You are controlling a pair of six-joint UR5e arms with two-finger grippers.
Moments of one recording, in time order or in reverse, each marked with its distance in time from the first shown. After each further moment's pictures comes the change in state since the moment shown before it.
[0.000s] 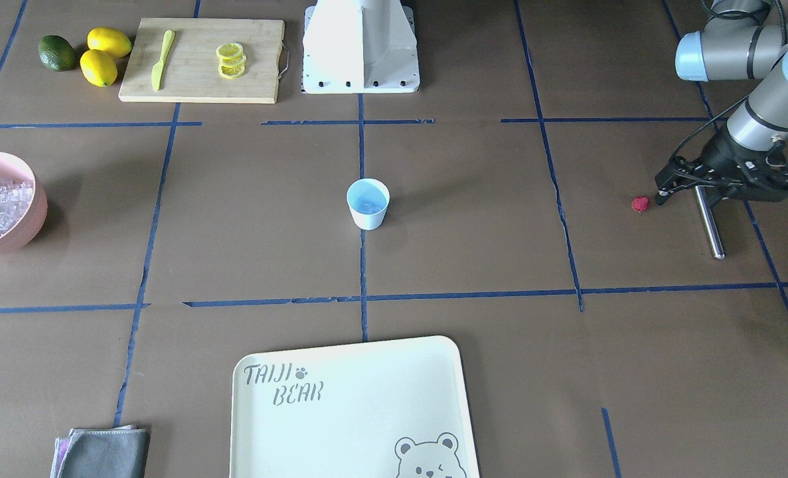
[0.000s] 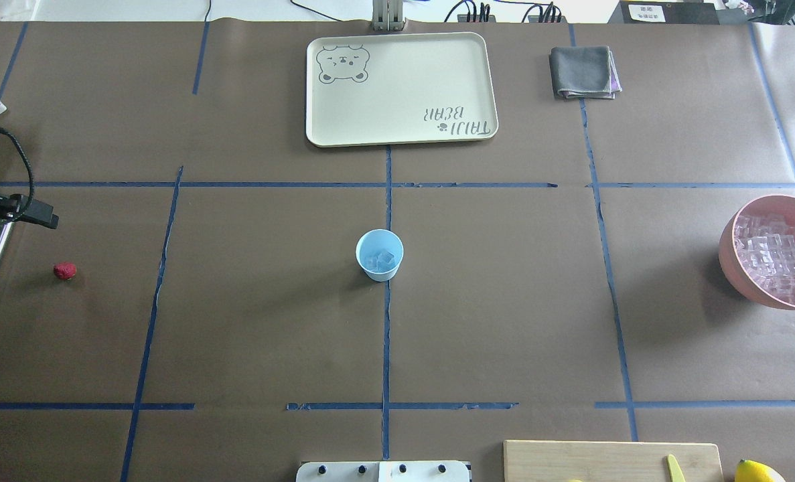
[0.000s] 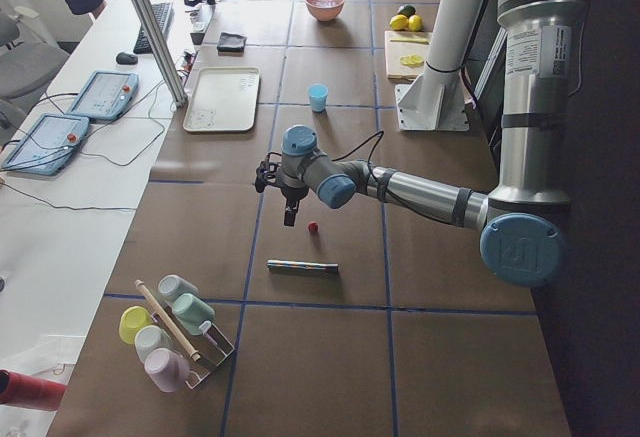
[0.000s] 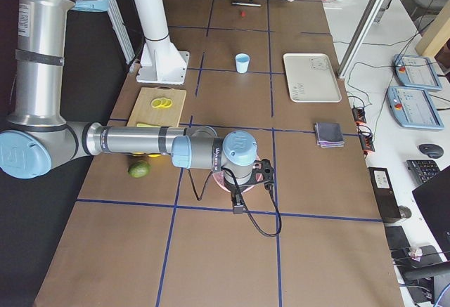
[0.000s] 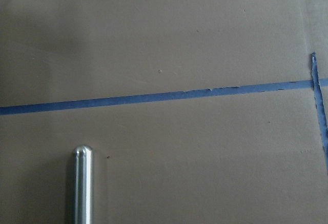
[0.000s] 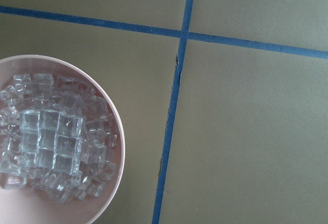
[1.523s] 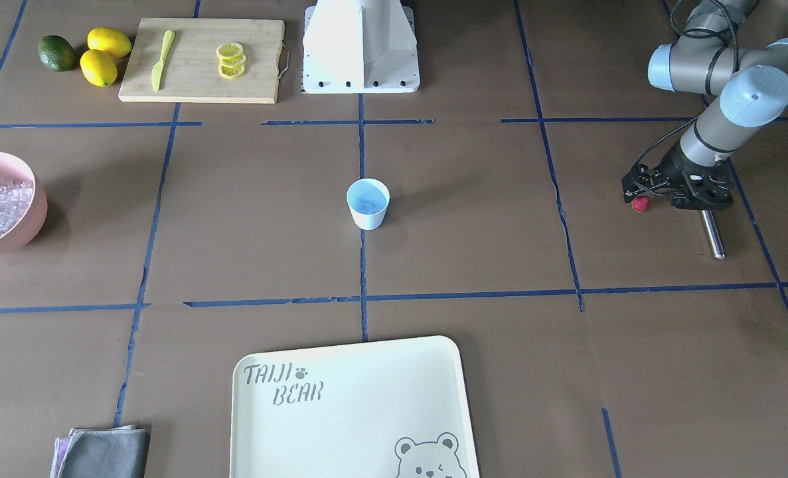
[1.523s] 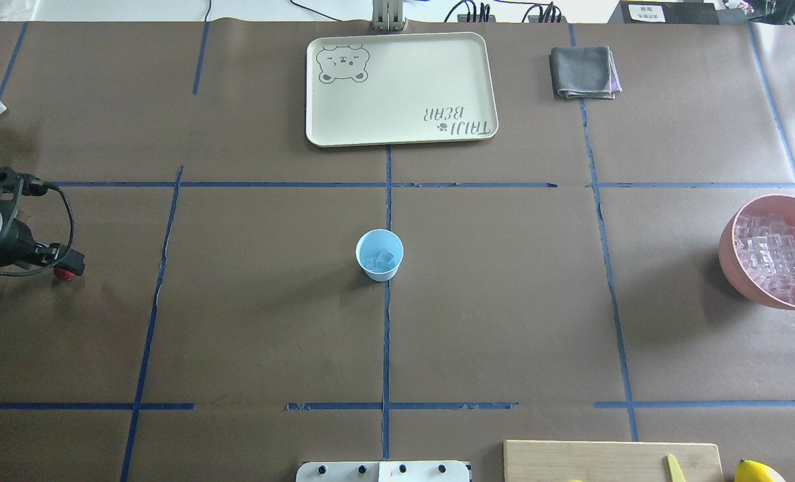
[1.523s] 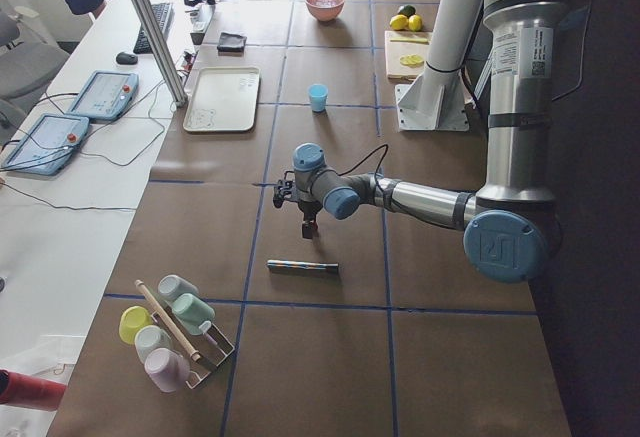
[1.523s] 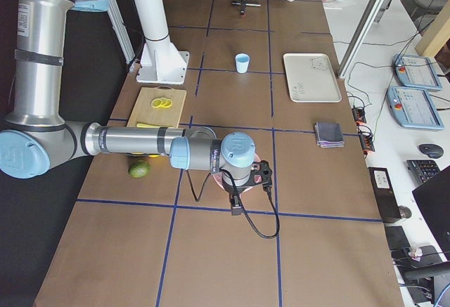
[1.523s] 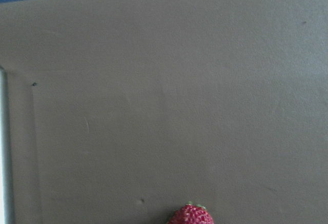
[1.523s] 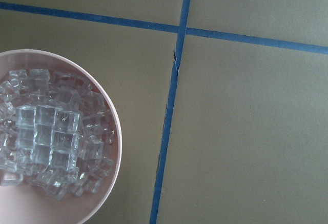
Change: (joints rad) left arm 0.121 0.001 0.088 -0.014 0.018 -0.022; right arm 0.001 -0.011 0.000 0.002 -0.002 -0.004
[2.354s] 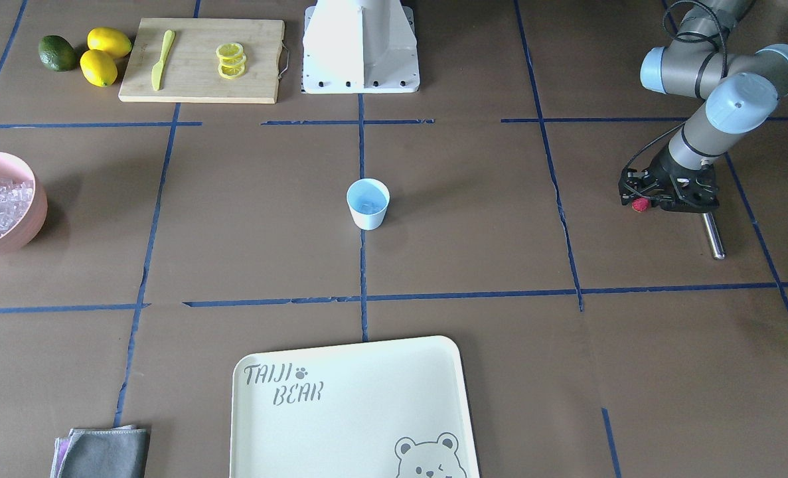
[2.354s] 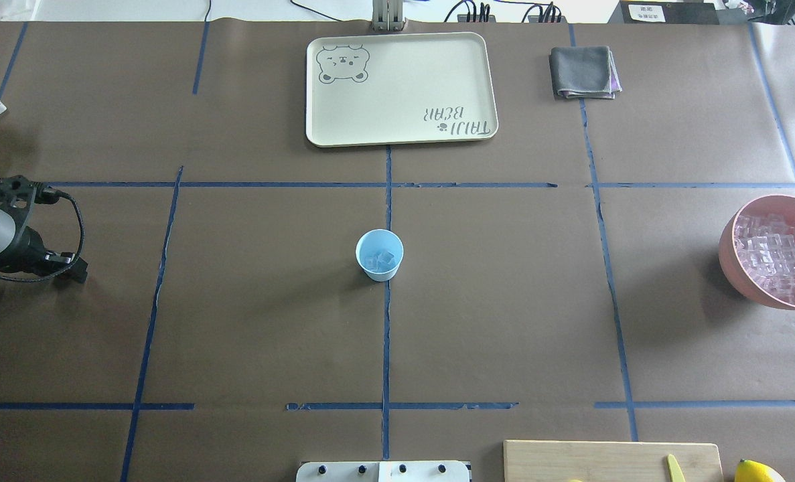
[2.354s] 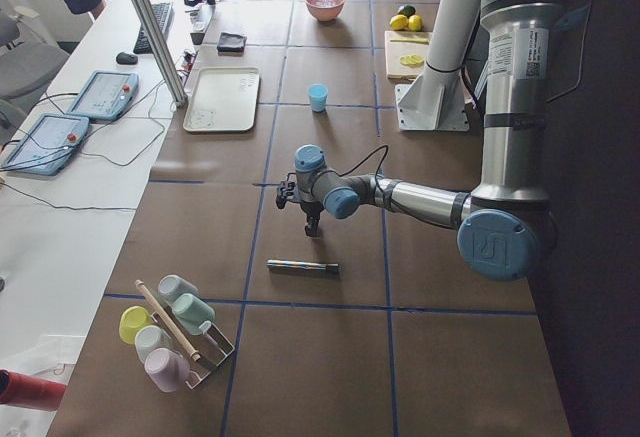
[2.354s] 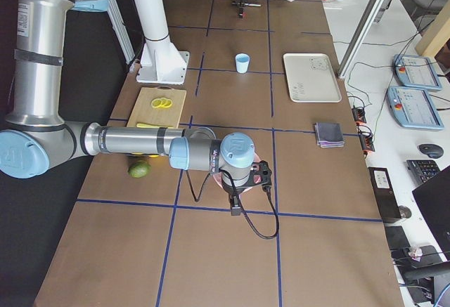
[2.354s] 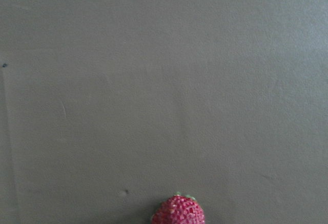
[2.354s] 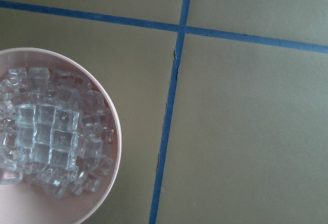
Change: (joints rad) left arm 0.025 -0.014 0.020 0.007 0.001 -0.002; right arm 0.001 0.000 0.000 0.000 0.000 -0.004
